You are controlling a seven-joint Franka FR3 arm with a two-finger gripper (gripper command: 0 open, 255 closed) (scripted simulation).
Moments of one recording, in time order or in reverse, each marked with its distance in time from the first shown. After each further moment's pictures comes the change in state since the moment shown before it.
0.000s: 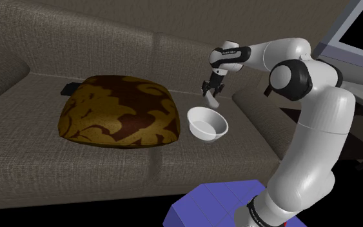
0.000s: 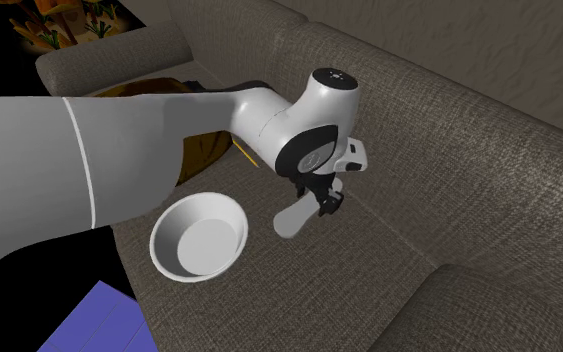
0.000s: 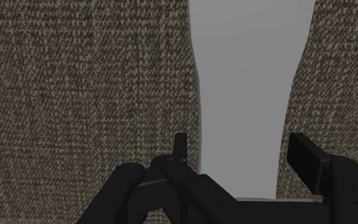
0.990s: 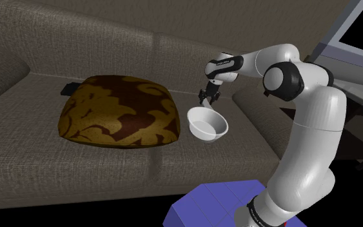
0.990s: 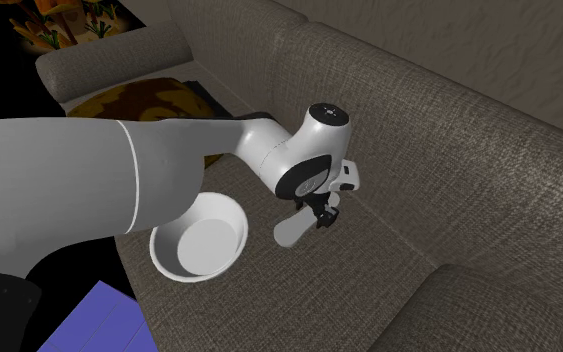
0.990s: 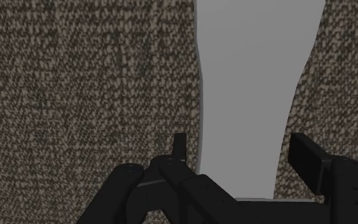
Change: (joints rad) arm -0.004 0.063 0.008 -0.071 0.018 0.133 -0.013
